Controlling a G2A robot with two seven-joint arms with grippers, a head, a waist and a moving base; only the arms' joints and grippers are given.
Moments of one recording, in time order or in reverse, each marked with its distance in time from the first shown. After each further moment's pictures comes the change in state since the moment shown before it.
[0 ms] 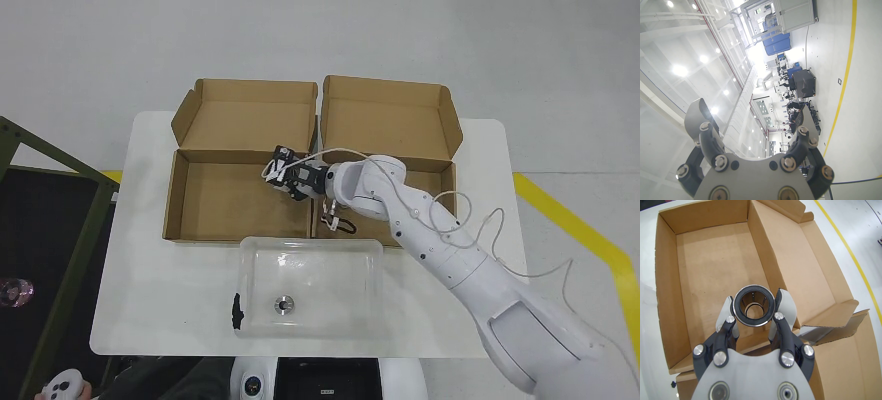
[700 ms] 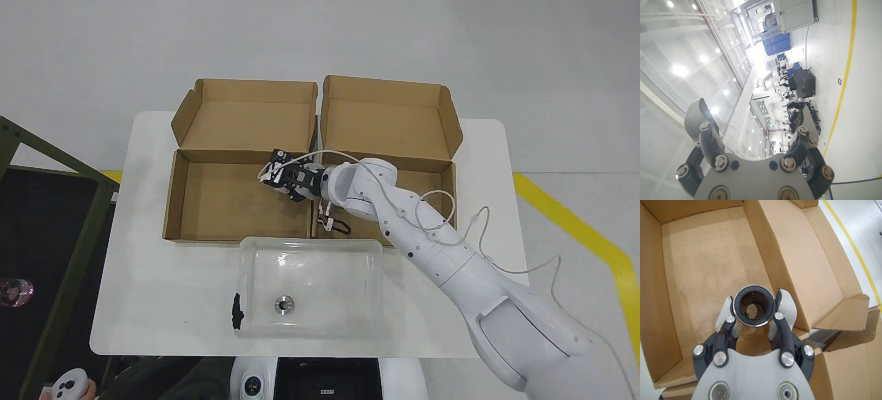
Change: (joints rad) left arm 0.000 0.000 0.000 0.000 0.000 0.000 0.000; right arm 0.012 -0.050 -0.022 0.107 -0.039 0.020 -0.021
